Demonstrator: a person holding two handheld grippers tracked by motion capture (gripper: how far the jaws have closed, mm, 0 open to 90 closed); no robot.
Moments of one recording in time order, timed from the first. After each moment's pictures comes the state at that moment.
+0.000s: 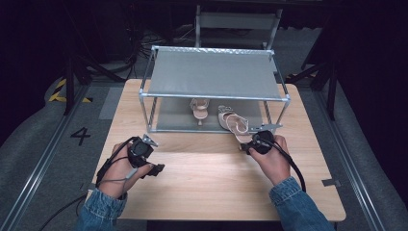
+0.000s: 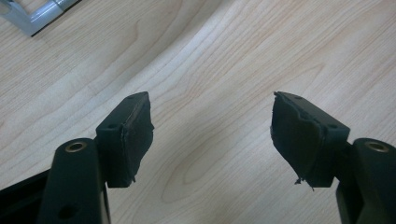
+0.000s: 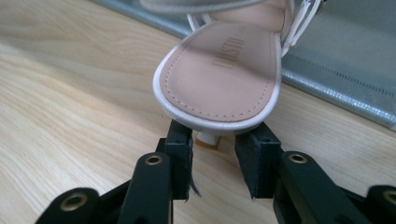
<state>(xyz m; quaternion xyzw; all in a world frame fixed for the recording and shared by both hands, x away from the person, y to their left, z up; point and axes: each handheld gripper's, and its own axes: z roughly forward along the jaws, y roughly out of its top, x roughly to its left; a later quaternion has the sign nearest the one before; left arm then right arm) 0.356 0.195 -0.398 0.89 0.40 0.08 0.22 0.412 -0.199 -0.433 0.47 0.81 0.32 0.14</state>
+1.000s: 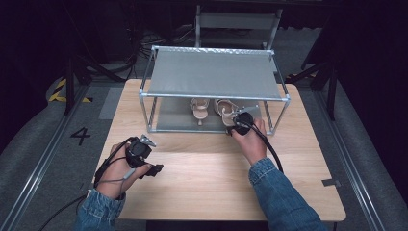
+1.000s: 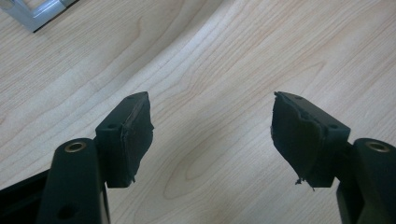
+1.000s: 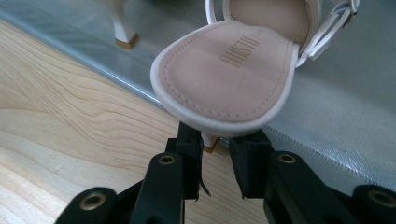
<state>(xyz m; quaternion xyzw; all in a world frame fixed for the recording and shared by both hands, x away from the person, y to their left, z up) 0.355 0.199 -0.399 0.88 0.41 0.07 0.22 0.480 -0.149 -0.437 0.46 0.81 0.30 0.17</state>
